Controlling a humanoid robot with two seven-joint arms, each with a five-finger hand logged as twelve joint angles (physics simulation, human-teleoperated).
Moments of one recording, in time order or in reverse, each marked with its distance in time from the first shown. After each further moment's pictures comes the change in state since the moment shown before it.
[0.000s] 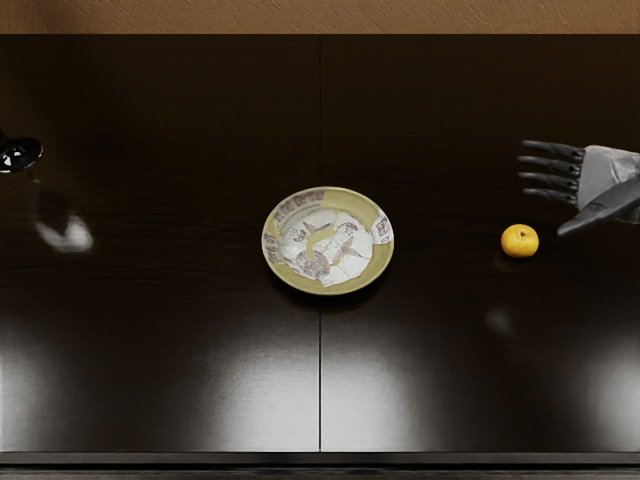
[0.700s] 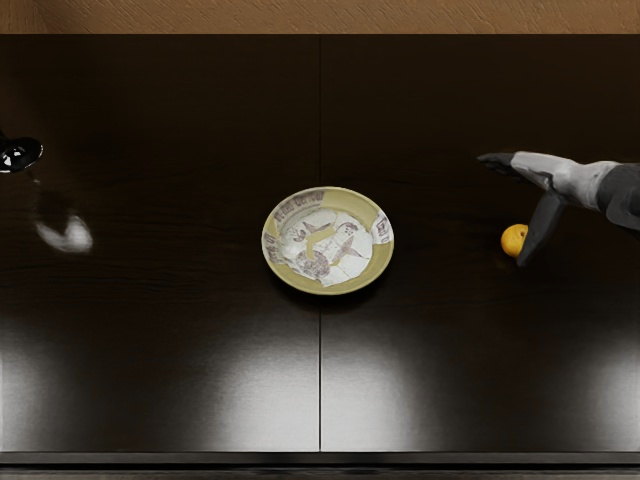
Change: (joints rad) left arm 0.001 0.000 0.000 0.000 0.000 0.000 0.000; right arm 0.060 0.167 0.017 0.332 -1.010 -0.328 -0.215
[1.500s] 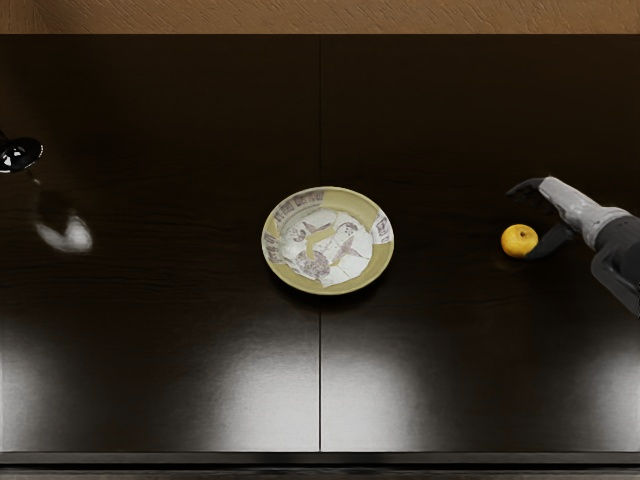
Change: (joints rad) left arm 0.000 0.000 0.000 0.000 0.000 0.000 0.000; right arm -0.100 -0.021 -0.179 0.046 -0.140 -0.441 0.000
